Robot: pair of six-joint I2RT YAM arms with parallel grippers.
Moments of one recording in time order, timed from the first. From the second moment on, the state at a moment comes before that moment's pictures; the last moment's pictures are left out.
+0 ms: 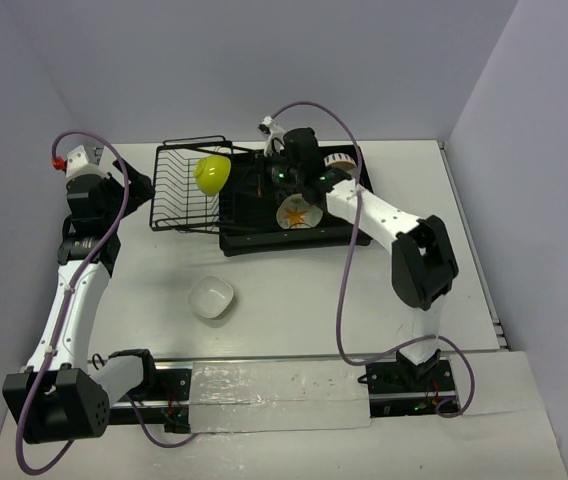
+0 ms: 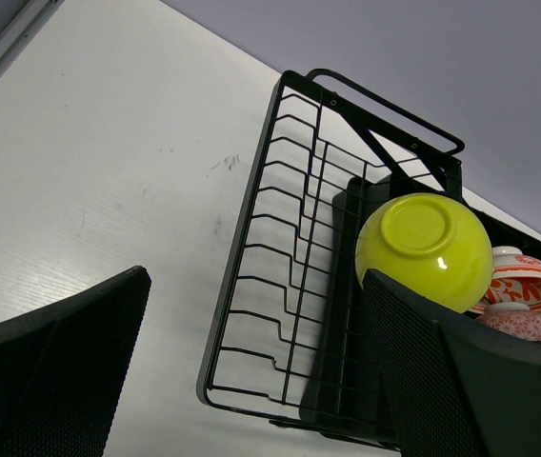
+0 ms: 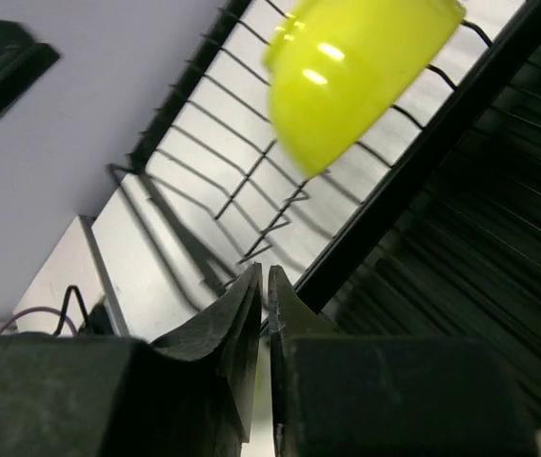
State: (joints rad) left arm 0.06 1.07 0.94 -0.16 -0.06 -0.49; right arm 0.59 1.93 1.60 -0.05 -0.51 0.46
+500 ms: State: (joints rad) left arm 0.07 1.07 0.94 -0.16 -0.08 -0.49; right arm 0.79 1.51 1.38 -0.20 -0.42 0.21
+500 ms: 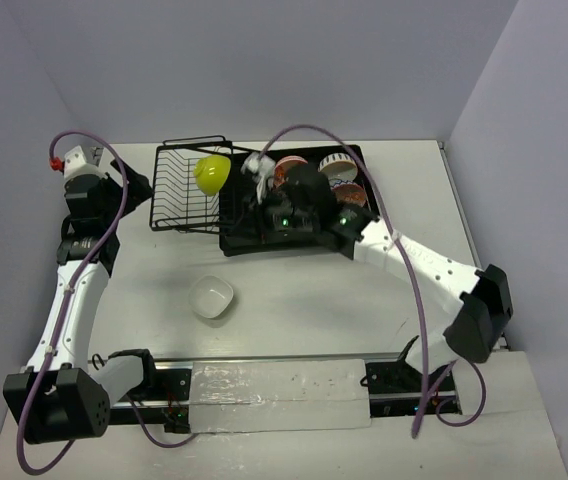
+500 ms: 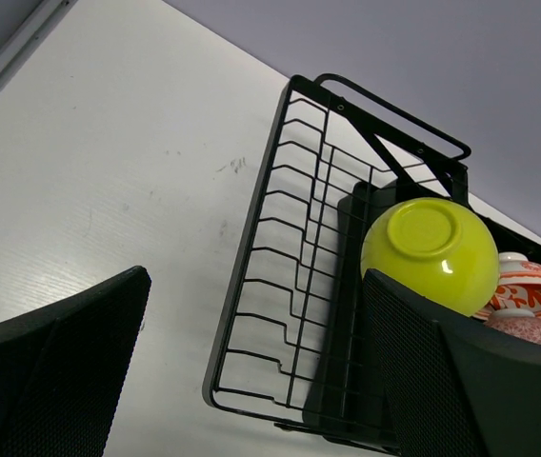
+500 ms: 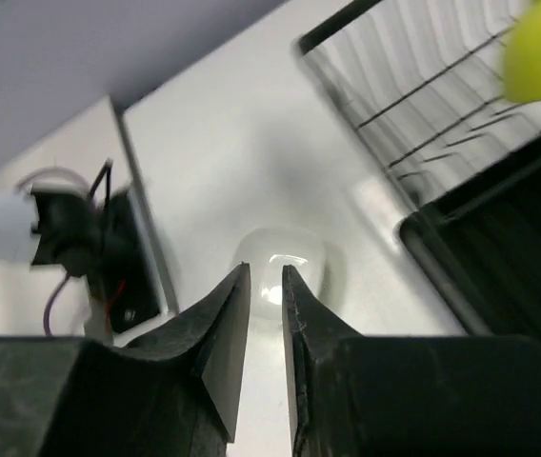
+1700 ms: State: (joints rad) left arm 0.20 1.03 0.94 -0.19 -0.24 -0.53; right arm 1.22 1.91 1.41 -0.37 -0.18 0.01
